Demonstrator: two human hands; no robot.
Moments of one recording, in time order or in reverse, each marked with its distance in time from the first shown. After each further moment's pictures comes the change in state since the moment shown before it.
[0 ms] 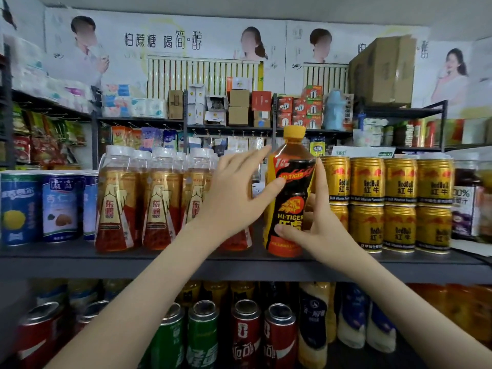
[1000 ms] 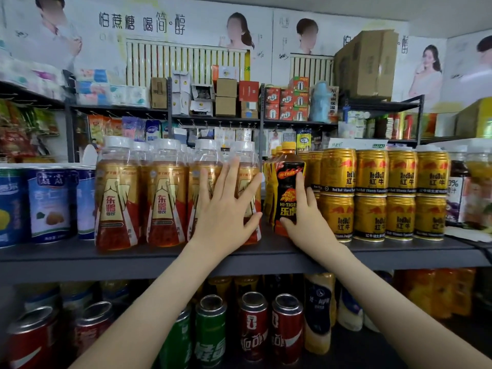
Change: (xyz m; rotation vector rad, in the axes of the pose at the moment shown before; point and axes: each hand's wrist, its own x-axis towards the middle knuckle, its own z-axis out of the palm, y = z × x) left_hand -0.035 -0.077 0.028 0.656 -0.089 0.128; right_hand 0.029 0.040 0.041 -0.682 0.108 0.338
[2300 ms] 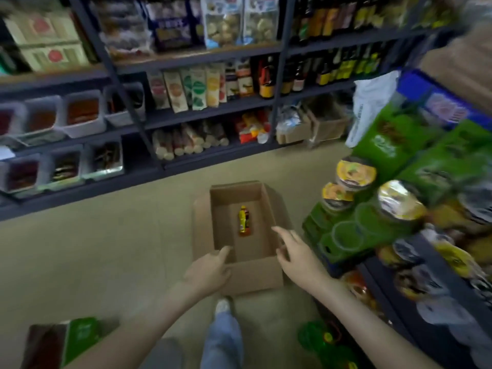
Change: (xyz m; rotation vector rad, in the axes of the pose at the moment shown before) left_hand -0.747 -0.140 -0.311 -0.031 -1.281 -1.652; right_hand -0.516 -0.361 0.436 0.446 -1.435 -0.742
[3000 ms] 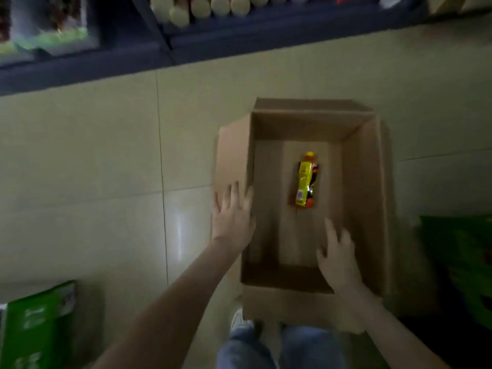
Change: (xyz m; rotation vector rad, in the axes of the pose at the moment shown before) left_hand 0.465 -0.248 0.202 0.115 -0.002 -0.327; right_hand 0.390 0.258 0.360 -0.155 -0.256 0.406
